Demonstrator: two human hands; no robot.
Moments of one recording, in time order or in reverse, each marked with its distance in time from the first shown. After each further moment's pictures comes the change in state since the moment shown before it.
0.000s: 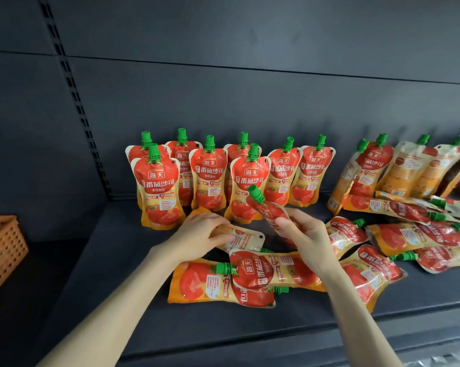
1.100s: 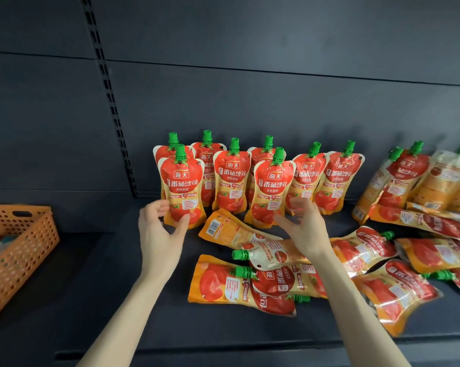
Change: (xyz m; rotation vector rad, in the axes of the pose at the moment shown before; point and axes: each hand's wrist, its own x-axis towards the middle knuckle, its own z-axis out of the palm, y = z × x) left_hand -0.059 -0.033 -0.001 -0.460 1.035 -0.370; right_hand 0.050 0.024 0.030 -0.437 0.179 0.094
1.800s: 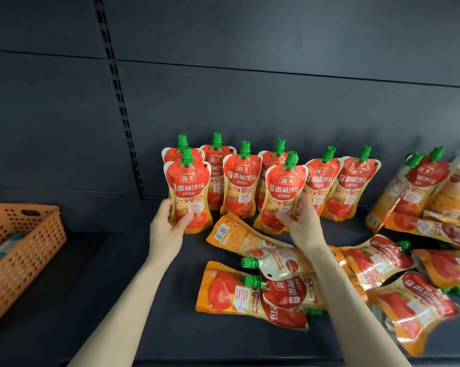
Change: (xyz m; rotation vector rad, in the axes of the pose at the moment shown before) left_hand 0.034 -0.034 0.011 -0.221 -0.208 -0.116; right_hand 0.026 0.002 0.029 0.169 -0.044 -0.018
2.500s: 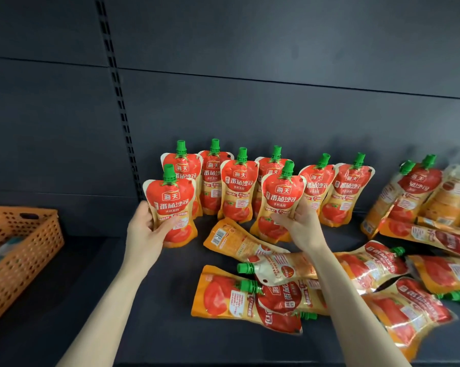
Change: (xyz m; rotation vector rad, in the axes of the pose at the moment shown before) left_hand -0.013 0.032 -0.029 -0.081 0.040 -0.002; right_hand 0.005 -0.008 -0.011 0.151 -0.095 -0.001
